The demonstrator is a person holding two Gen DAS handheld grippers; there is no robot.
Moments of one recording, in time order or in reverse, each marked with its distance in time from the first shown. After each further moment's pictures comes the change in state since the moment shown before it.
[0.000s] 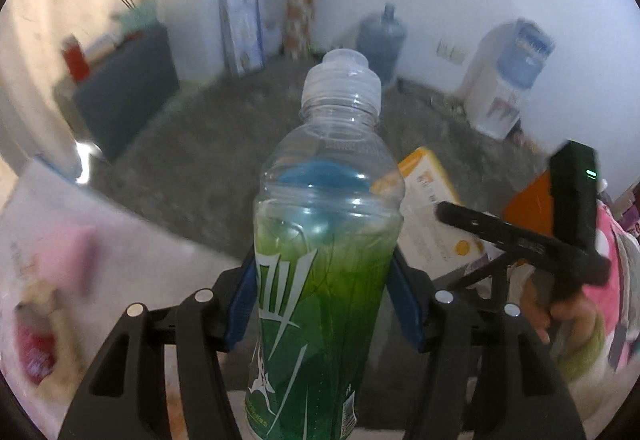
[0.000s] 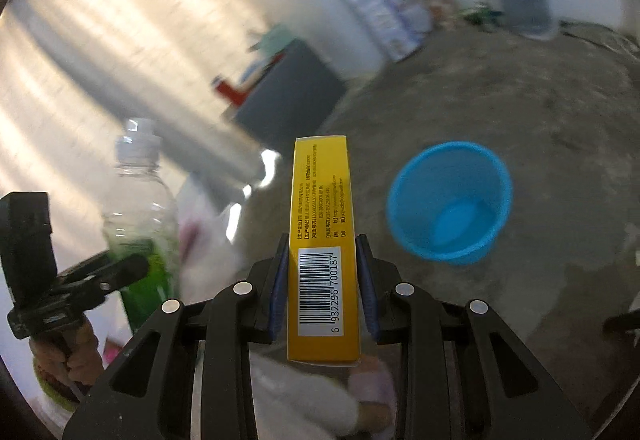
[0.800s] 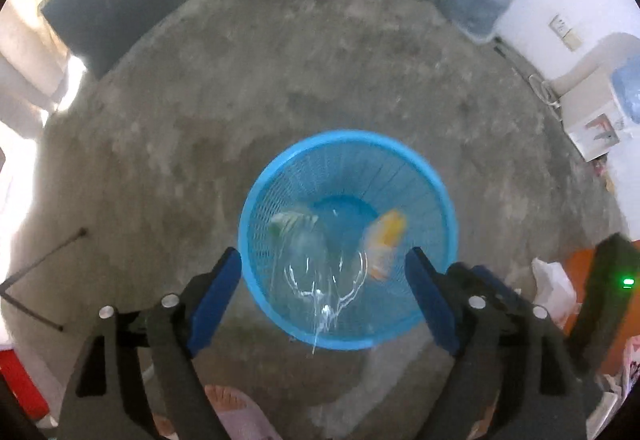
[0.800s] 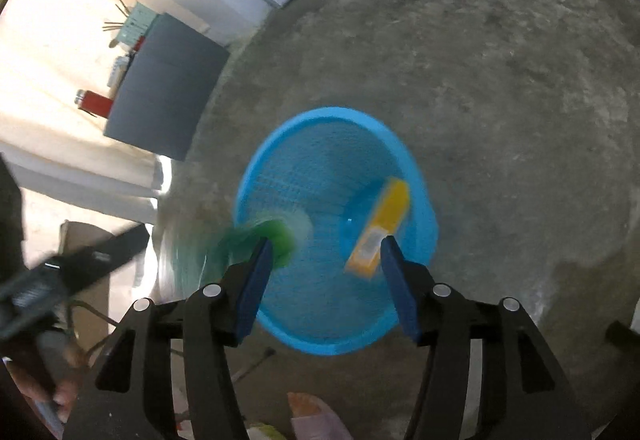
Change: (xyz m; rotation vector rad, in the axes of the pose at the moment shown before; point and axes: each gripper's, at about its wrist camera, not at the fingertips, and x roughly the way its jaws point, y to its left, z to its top) left arm 0.302 0.037 0.104 -0.242 0.249 0.142; right arm 0.196 -0.140 0.055 0.226 0.194 -0.219
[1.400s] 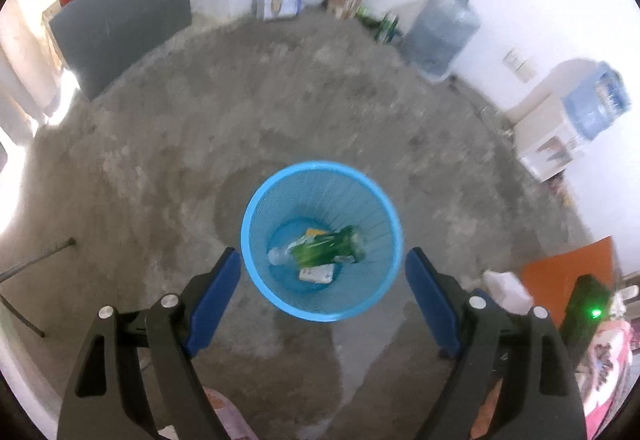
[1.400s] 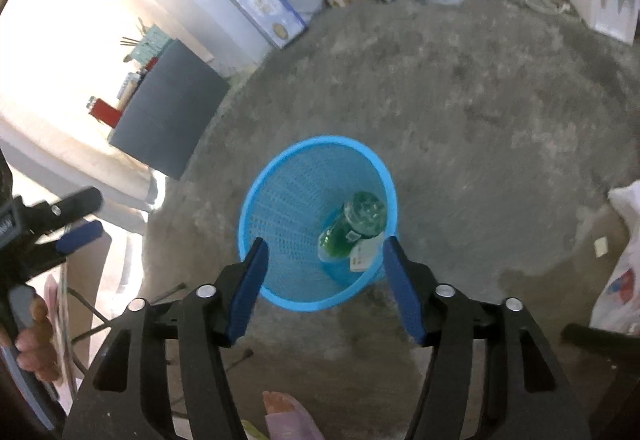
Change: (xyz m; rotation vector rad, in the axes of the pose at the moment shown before) left arm -0.108 0.006 -0.039 -0.008 -0.157 -0.143; right arm -0.098 -0.001 -0.032 -0.076 -0.187 -0.064
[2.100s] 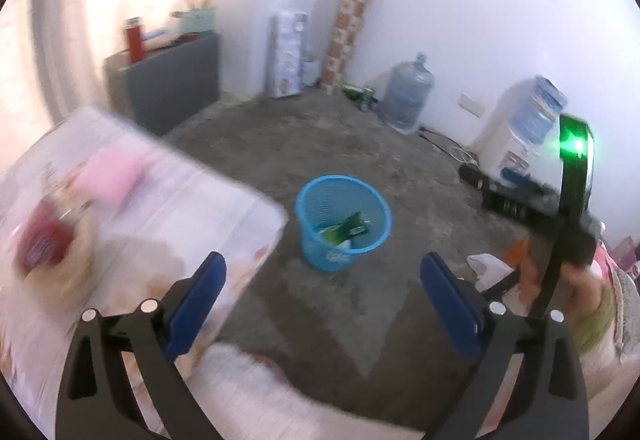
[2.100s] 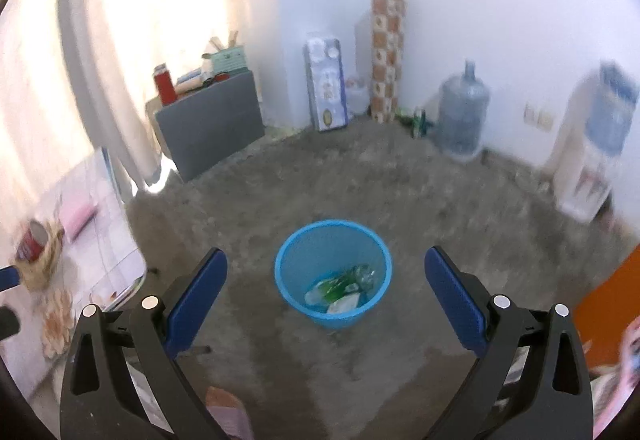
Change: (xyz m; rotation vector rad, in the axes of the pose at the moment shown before) left arm -0.260 0.083 -0.222 0.069 -0.305 0.006; right arm -0.143 0.162 -0.071 -0.482 -0.327 -0.198
